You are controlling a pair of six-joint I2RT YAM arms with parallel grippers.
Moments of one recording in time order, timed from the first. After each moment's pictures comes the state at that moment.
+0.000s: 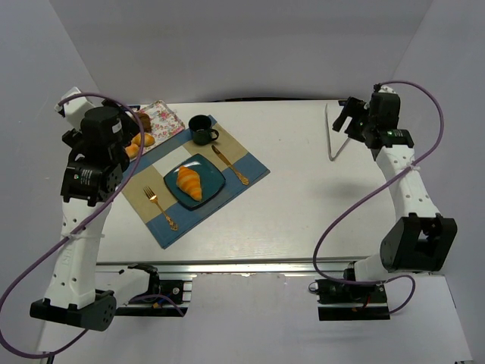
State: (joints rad) left arm -0.19 1.10 1.57 -0.83 -0.68 -0.55; right arm 0.01 1.47 1.40 -0.48 -0.01 0.34
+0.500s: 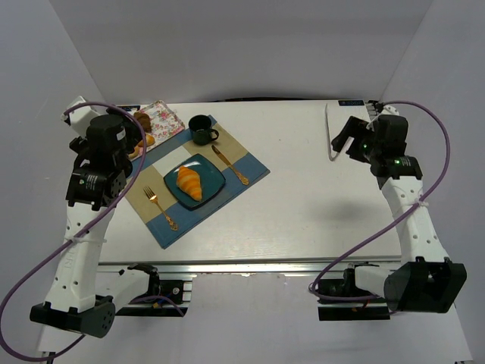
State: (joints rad) left arm -0.19 1.05 1.45 -0.77 -0.65 -0.61; right arm 0.01 1.20 1.17 -0.51 -0.12 0.34
